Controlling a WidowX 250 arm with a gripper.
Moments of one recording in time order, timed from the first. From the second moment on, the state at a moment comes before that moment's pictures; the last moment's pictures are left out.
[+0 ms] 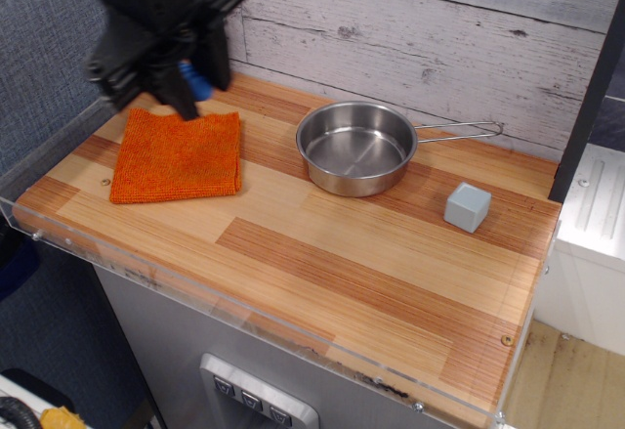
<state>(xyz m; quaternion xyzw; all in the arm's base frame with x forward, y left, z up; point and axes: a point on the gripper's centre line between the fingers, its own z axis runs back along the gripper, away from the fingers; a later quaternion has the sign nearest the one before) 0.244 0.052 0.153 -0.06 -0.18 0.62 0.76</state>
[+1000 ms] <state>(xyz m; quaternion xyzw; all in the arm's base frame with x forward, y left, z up) 0.255 -0.080 0.093 -0.06 -0.14 0.56 0.81</state>
